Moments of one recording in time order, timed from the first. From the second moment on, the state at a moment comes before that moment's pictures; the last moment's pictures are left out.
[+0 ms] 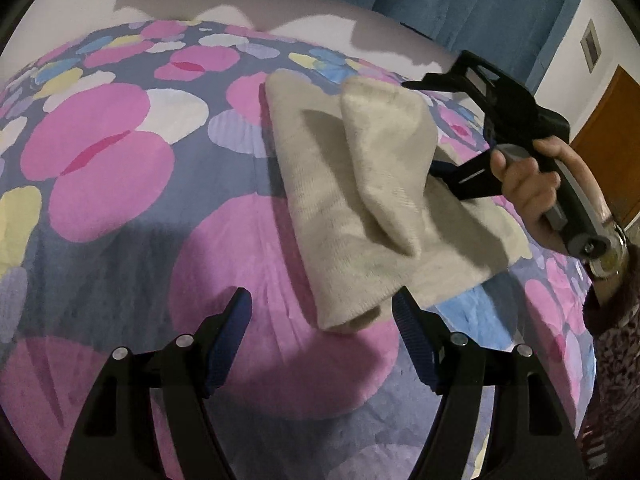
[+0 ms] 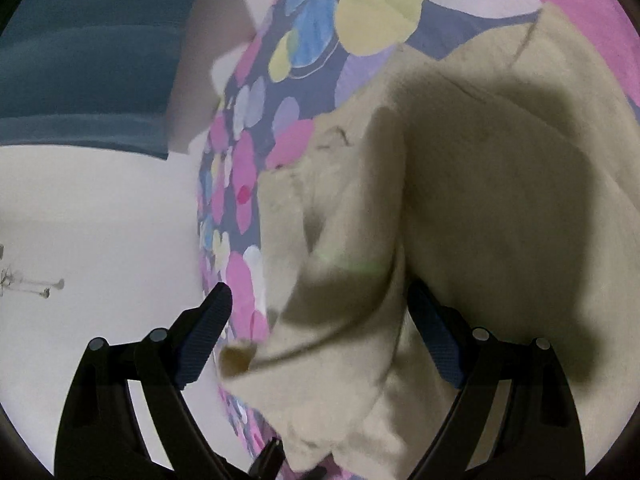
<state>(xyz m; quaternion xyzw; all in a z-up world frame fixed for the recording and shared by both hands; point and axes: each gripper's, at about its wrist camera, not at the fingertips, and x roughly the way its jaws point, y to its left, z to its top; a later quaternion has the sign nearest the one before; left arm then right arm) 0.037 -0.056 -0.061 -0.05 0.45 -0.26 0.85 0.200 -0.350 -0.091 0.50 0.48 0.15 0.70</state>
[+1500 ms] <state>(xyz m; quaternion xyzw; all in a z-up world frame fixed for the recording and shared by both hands) 0.056 -0.095 -0.069 -0.01 0.45 -0.27 0.85 0.180 -0.346 -0.012 0.31 0.46 0.17 0.81</state>
